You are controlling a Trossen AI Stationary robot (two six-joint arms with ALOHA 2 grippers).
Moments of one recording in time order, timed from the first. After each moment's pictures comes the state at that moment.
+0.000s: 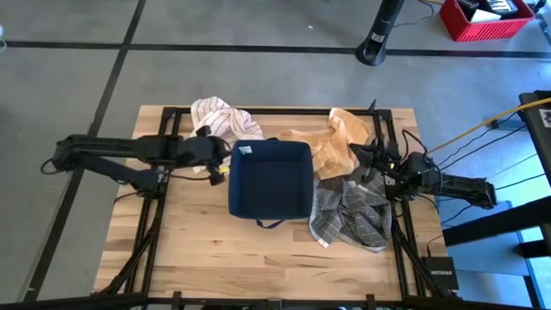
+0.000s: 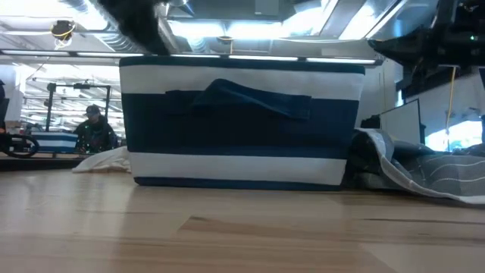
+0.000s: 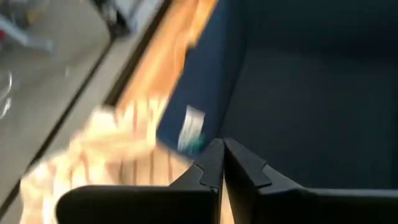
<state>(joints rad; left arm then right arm) 0.03 1.08 0.94 -0.68 -0.43 -0.07 -0.14 0.11 0.08 0.24 0.28 0.13</state>
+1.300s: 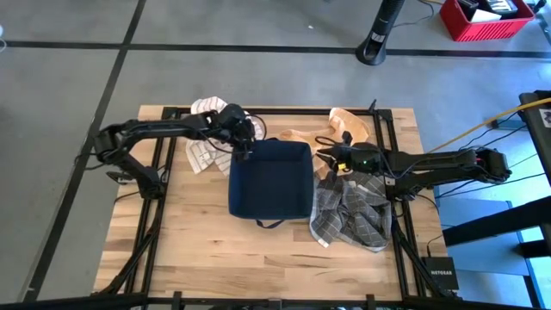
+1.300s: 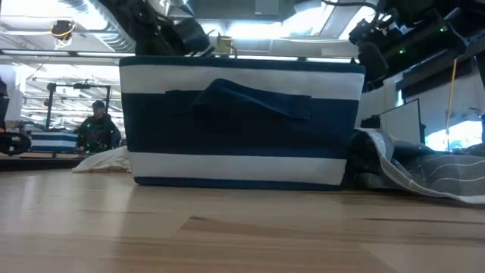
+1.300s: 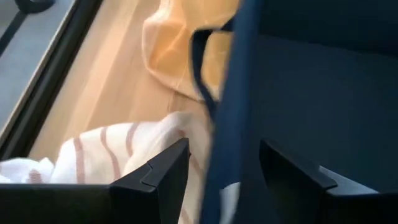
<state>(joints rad) 0.49 1.55 0.99 -0.30 0.15 0.24 -0.14 0.98 0.43 0.13 0.25 -0.01</state>
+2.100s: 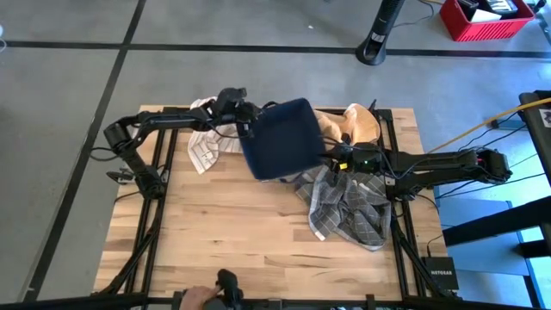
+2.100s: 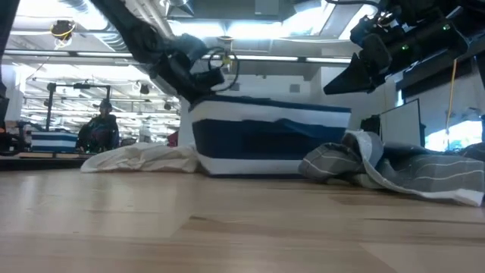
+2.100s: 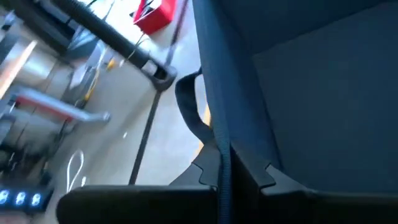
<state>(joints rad) 0.65 1.69 0.99 0.15 0.01 0.76 -0.14 0.96 0.43 0.13 0.20 0.04</state>
